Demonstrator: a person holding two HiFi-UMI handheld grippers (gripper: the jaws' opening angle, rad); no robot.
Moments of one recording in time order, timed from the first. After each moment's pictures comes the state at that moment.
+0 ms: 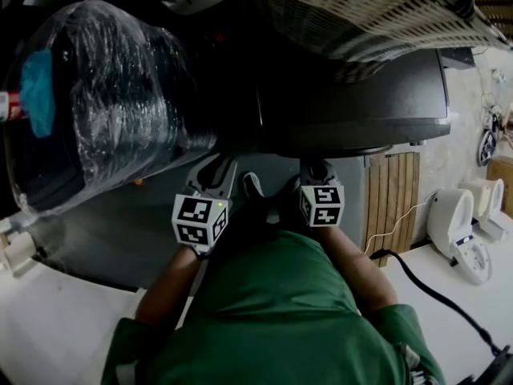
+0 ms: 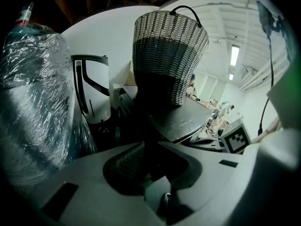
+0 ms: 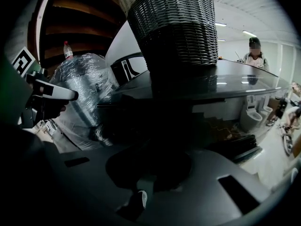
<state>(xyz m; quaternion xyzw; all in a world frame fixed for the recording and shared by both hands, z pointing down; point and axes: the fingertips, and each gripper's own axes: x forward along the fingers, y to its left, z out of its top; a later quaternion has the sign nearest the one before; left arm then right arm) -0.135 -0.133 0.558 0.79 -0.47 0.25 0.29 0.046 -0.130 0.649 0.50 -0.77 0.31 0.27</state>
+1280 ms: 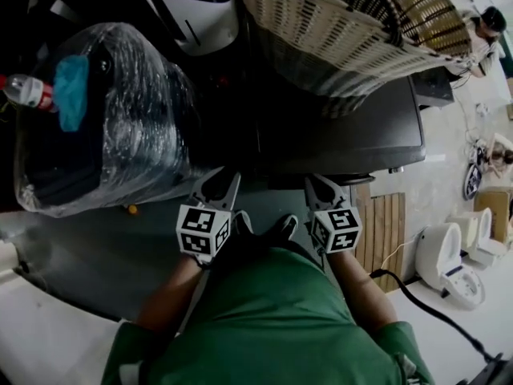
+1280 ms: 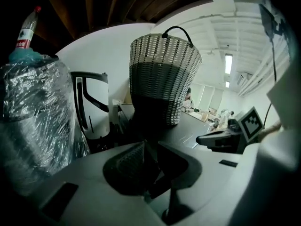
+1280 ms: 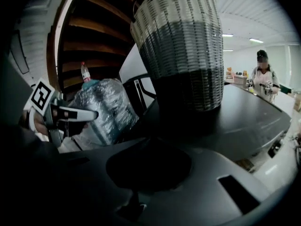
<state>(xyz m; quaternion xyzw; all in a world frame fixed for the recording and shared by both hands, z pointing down) -0.127 -0.139 0.491 0.81 -0.49 0.18 0.24 0.051 -0.139 0.520 0.46 -0.83 0.26 0.20</state>
